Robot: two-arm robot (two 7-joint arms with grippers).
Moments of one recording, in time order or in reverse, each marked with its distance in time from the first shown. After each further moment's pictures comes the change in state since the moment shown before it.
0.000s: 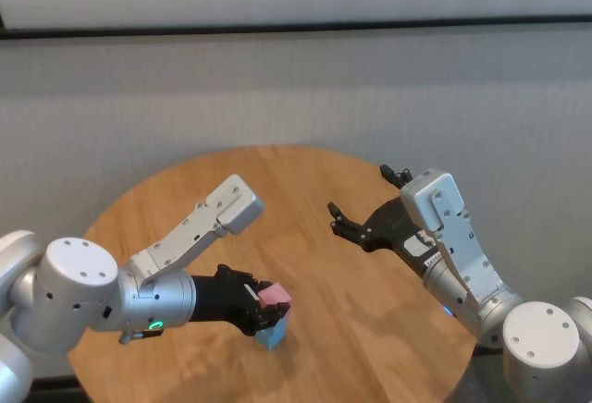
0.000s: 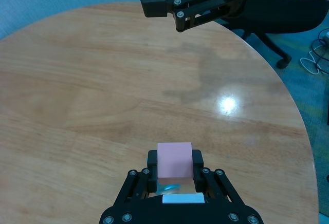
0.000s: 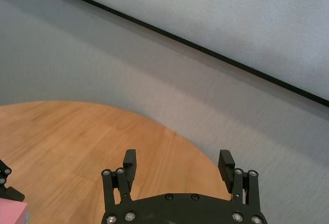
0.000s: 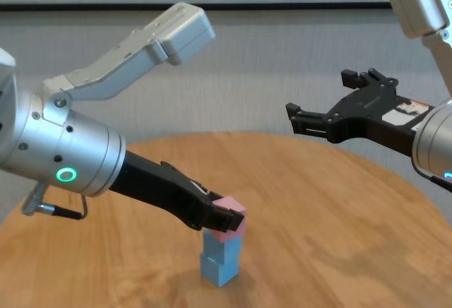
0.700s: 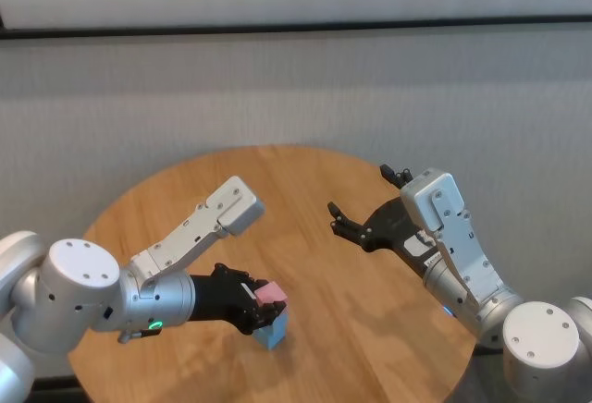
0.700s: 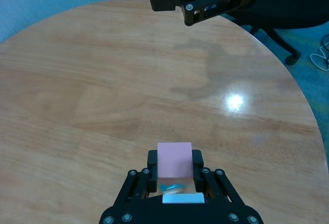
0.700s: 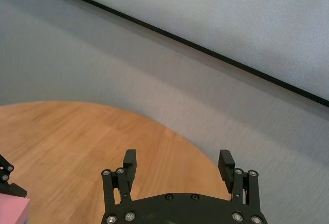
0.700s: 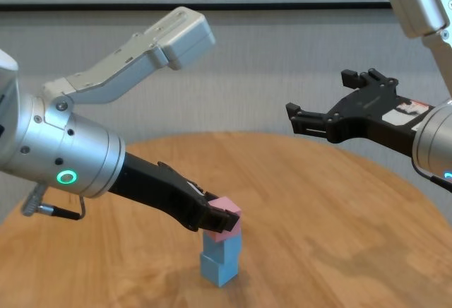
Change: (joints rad) left arm -0.004 0.002 0.012 0.007 0.008 -0.005 0.021; right arm 0.000 0.000 0.000 0.000 0.000 0.000 0.000
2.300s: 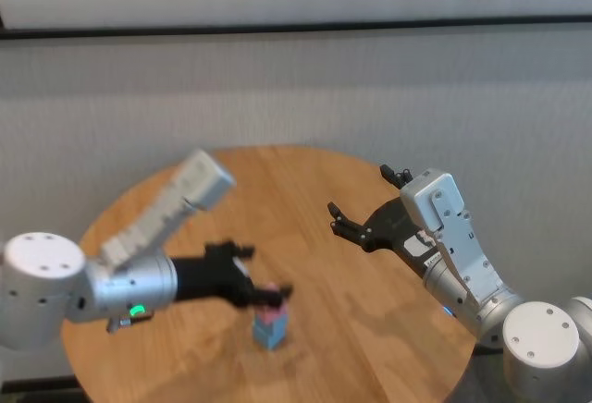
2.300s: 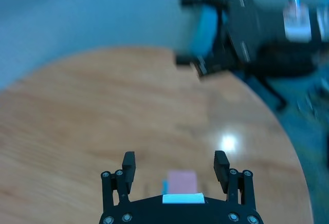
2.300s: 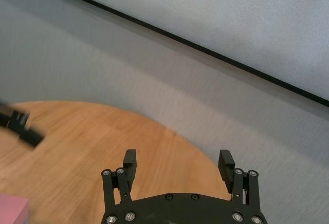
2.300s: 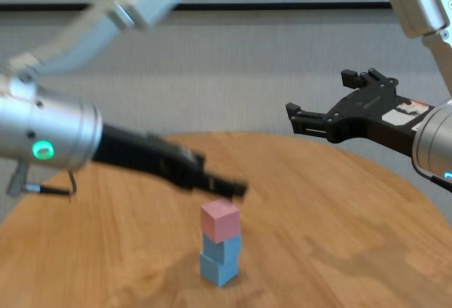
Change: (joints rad) left arm 0.068 0.008 -0.124 -0.053 -0.125 -0.112 0.052; right arm 0.000 0.000 0.000 0.000 0.000 0.000 0.000
